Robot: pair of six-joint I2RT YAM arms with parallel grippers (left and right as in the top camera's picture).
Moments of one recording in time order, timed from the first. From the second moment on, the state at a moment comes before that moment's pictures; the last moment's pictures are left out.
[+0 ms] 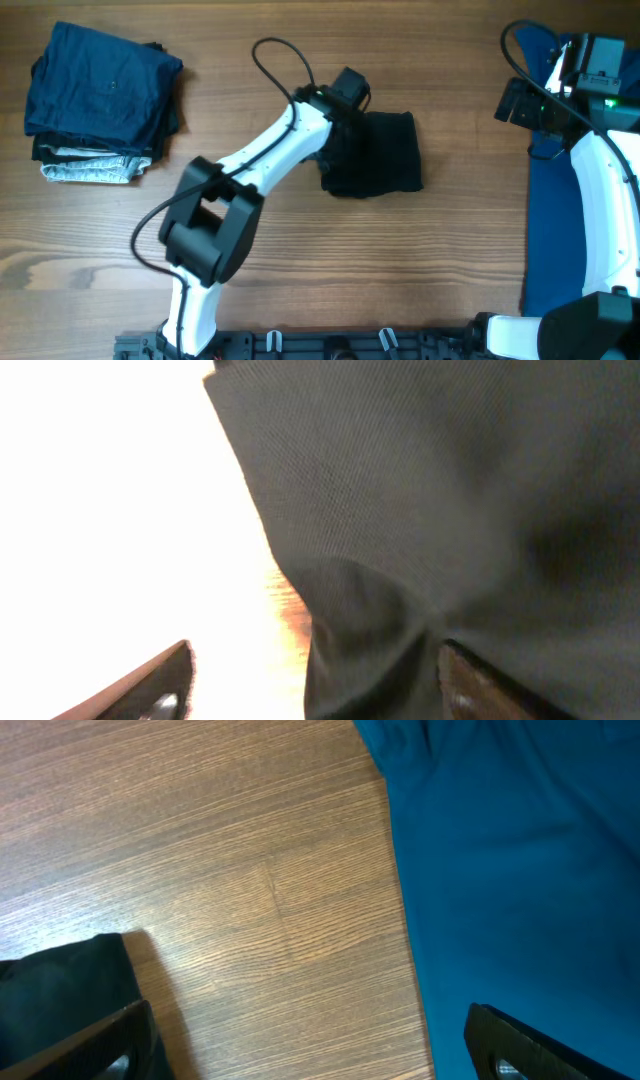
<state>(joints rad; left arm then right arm) -0.61 2.11 1.64 -0.95 -0.04 -0.49 -0.17 1.52 1.39 -0.90 0.09 0.16</state>
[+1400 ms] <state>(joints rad) -0.69 2.06 1.38 -0.70 0.15 -0.65 -0.17 1.52 1.39 -0.90 0.09 0.16</state>
